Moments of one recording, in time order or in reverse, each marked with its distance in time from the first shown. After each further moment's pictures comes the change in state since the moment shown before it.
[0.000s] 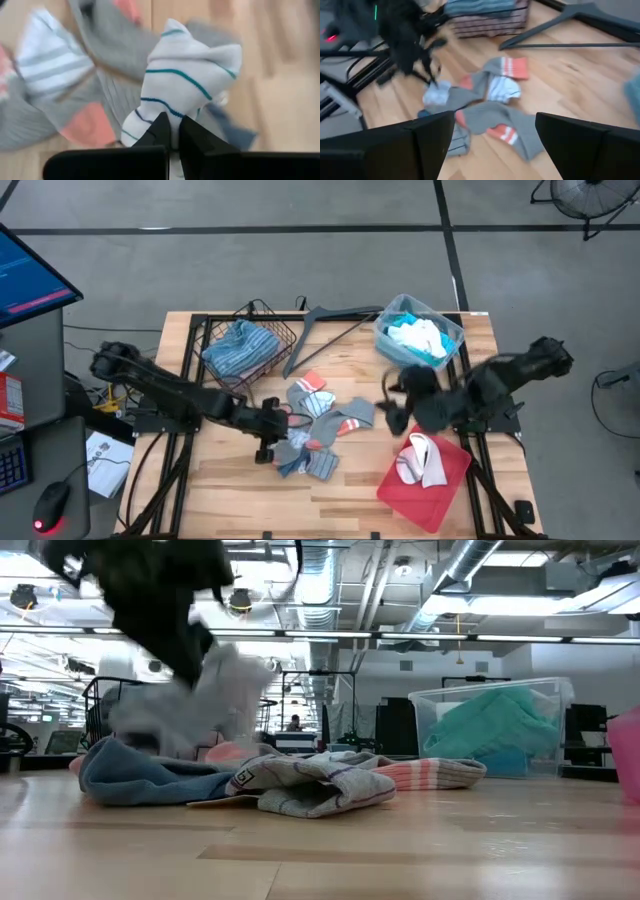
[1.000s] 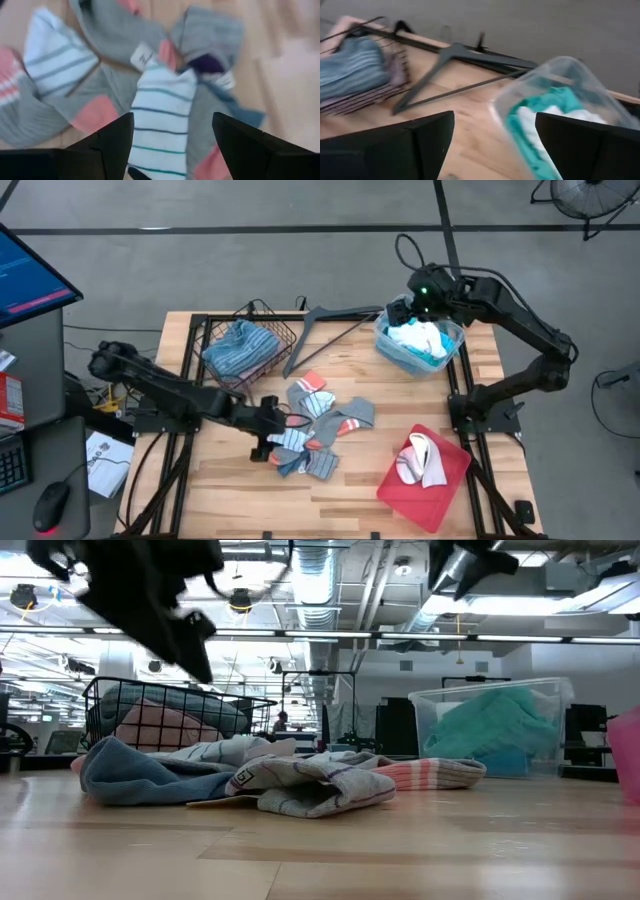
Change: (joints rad) left arm 0.003 -0.027 0.000 -0.061 -0.002 0.090; right arm -0.910 0.000 0.135 -0.100 -0.300 -0.399
